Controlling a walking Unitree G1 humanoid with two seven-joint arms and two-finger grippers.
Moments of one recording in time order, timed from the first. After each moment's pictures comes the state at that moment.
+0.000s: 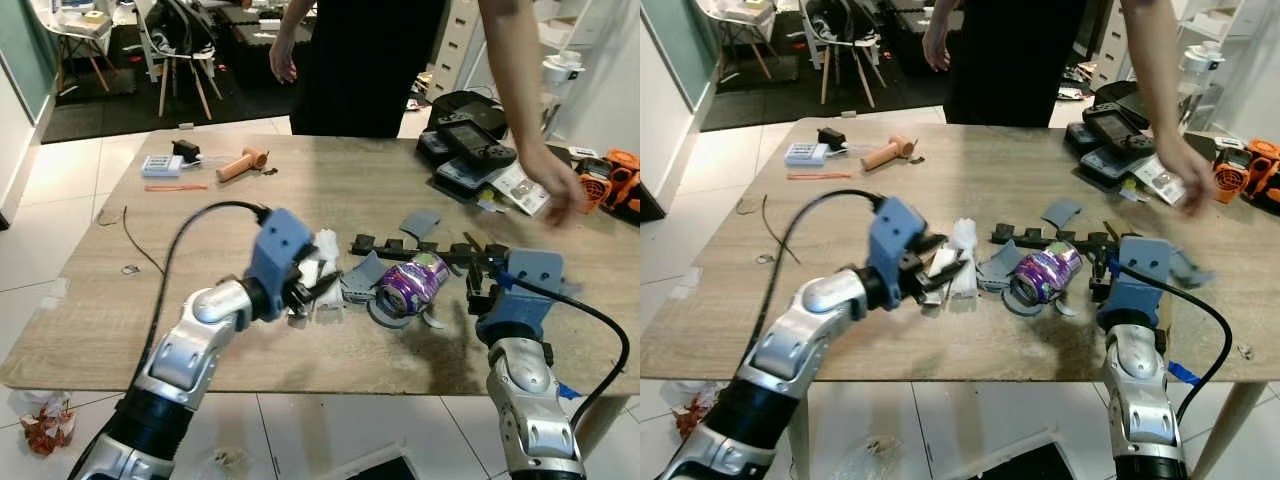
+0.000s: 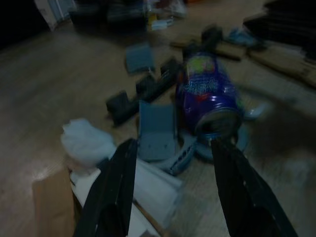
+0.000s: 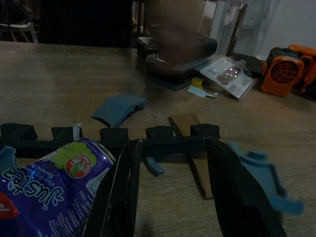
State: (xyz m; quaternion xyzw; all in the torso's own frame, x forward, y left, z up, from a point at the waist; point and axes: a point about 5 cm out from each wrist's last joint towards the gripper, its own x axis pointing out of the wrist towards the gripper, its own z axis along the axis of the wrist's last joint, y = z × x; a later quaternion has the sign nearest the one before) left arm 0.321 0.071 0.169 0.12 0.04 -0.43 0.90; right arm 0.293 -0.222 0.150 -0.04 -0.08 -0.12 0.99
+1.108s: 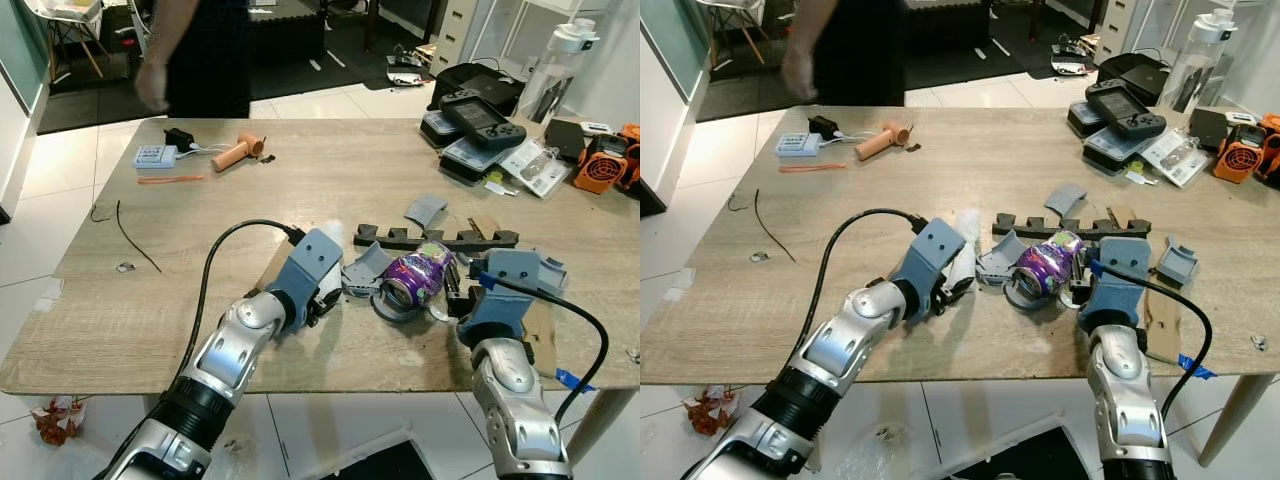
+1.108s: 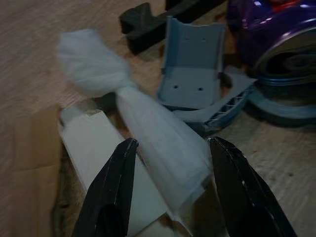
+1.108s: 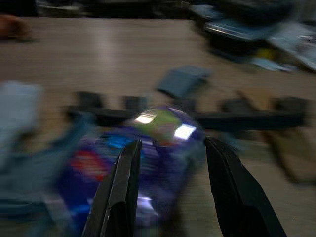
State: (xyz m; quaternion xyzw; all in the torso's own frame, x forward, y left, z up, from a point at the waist) left arm 0.328 0.046 0.137 0.15 0.10 -0.34 0.92; right arm 0.294 -0.183 0.149 -0.01 -0.05 -0.01 1.00
